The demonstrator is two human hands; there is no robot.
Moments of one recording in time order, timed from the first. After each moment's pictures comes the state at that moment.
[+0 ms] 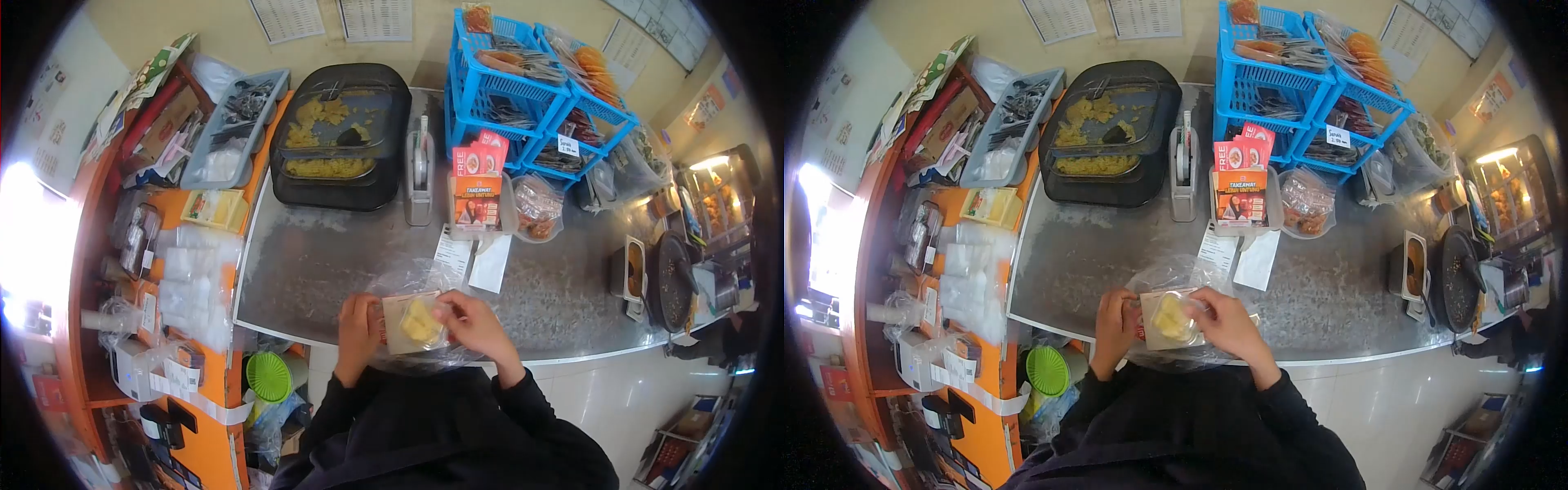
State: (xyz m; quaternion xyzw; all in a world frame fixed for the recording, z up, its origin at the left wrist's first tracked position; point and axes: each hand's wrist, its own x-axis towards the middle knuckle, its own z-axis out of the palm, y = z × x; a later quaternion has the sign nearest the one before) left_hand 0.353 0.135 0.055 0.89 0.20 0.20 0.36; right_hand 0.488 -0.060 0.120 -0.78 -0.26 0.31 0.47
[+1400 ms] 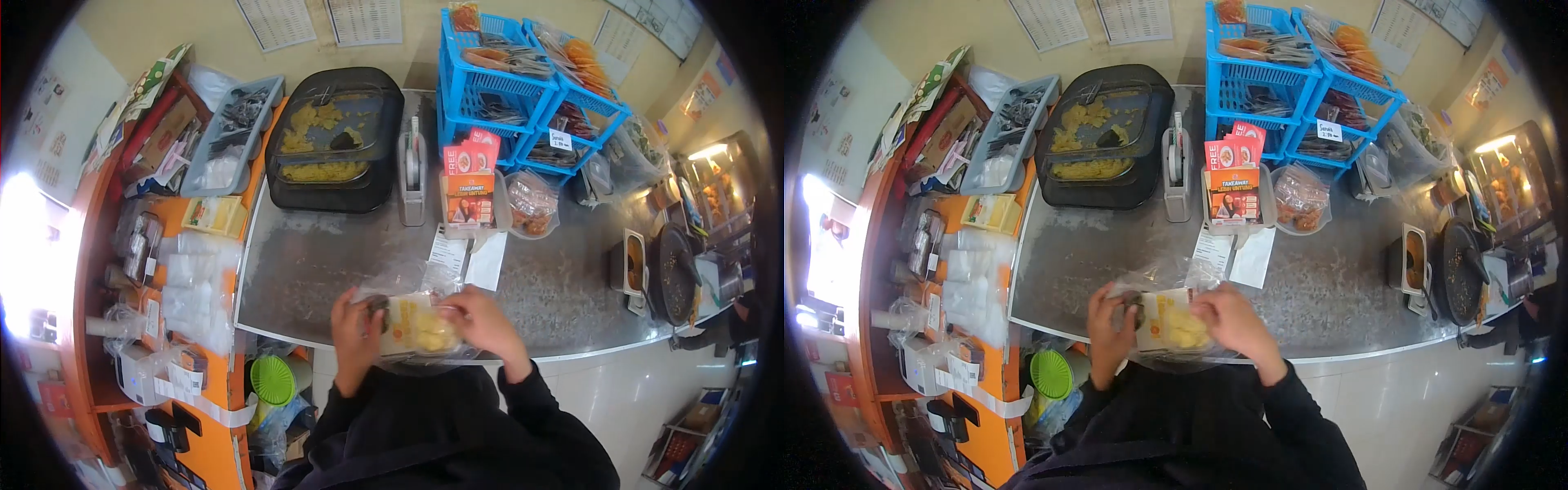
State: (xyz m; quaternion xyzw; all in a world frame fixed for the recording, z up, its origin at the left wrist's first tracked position) left_hand 0.350 0.119 0.073 0.85 0.23 0.26 0.40; right_hand 0.499 -0.076 0.126 -0.81 -0.36 0.20 0.41
